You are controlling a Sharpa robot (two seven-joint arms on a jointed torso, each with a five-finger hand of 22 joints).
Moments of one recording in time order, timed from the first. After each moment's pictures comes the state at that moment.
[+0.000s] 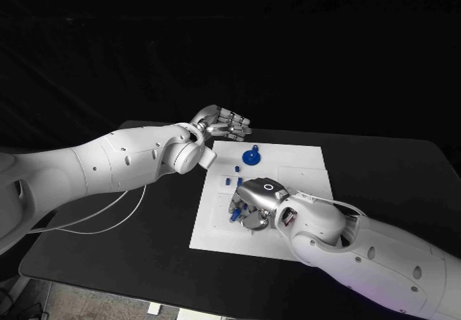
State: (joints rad) left arm 1.34 -0.72 -0.11 1.22 -0.32 -0.28 0.26; left_hand 1.39 -0.03 0.17 -0.11 0.11 1.02 0.12 0.07 0.06 1.07 0.13 0.06 0.06 1.07 0.14 0.06 0.06 0.11 1.07 0.13 0.07 0.09; right arm 1.03 -0.46 0.04 1.55 -1.84 -0.15 -0.19; right_hand 1.28 -0.09 0.62 -0.26 0.05 1.27 0.08 0.06 0.08 1.36 0.03 0.06 0.07 1.46 -0.06 0.55 0.68 0.08 1.31 -0.09 0.18 1.31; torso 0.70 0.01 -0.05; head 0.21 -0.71
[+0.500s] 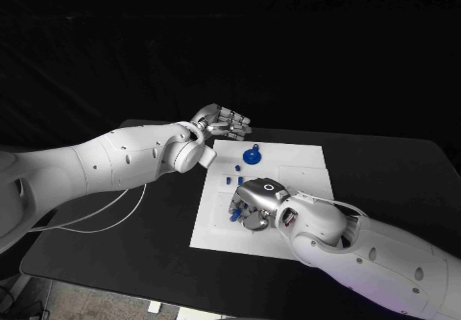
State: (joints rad) left arm 1.34 -0.72 -0.11 1.21 -0.32 -0.27 0.26; left_hand 1.39 -0.03 0.17 -0.11 0.11 1.02 0.12 0.07 0.06 1.07 0.13 0.06 0.06 1.07 0.14 0.06 0.06 0.11 1.07 0.13 0.07 0.09; right arm 1.03 -0.46 0.04 1.56 -1.85 -0.14 -0.19; right_hand 1.27 -0.08 0.61 -0.26 0.05 1.27 0.08 0.06 0.08 1.36 0.03 0.06 0.07 1.47 -0.06 0.55 0.68 0.08 1.31 -0.09 0.18 1.31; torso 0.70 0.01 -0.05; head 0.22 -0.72
